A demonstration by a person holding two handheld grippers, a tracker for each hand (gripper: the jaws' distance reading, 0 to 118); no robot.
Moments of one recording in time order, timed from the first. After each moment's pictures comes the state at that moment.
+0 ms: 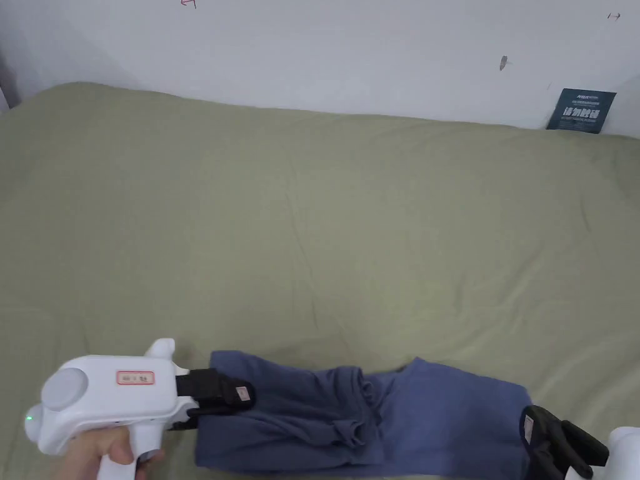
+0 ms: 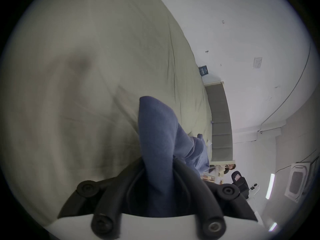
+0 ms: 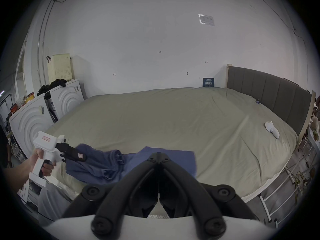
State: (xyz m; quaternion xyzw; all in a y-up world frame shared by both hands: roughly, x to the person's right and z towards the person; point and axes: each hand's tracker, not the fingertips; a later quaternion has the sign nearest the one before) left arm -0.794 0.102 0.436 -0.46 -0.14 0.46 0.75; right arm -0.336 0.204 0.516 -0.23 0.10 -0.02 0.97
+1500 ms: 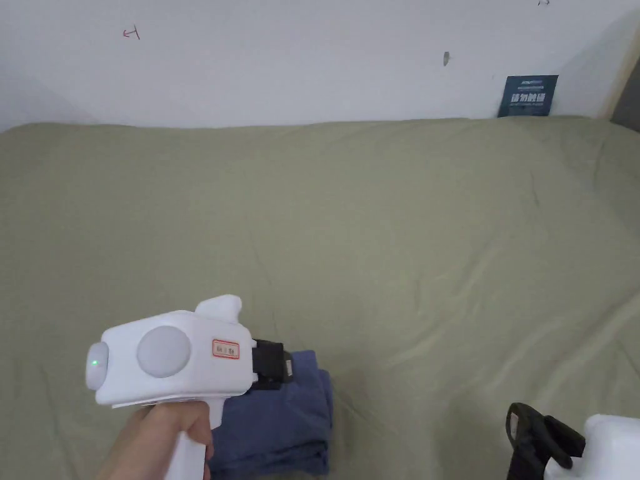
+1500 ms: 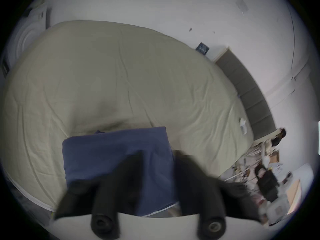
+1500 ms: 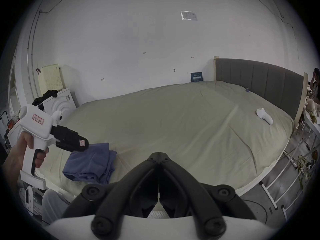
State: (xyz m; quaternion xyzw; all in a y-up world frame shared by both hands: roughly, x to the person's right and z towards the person) left arm -0.646 0.199 0.402 -0.48 -0.10 0.22 0.85; right arm -0.299 0.195 0.520 -0.24 0.06 -0.07 0.97
